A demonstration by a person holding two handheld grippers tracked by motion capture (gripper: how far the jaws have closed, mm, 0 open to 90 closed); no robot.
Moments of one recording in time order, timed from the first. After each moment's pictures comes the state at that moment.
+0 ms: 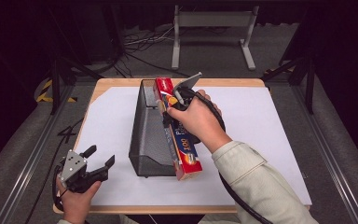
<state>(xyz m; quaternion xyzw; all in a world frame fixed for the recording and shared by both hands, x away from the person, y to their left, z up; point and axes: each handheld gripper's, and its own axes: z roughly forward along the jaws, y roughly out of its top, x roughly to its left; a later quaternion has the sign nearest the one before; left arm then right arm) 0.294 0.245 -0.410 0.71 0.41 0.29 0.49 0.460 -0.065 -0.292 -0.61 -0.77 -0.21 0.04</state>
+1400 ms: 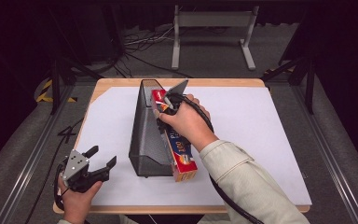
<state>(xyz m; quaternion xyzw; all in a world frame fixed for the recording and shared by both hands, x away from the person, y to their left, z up) 0.298 0.243 -0.413 0.72 0.41 0.28 0.48 0.474 -0.039 -0.323 -0.61 -0.78 -0.14 0.04</state>
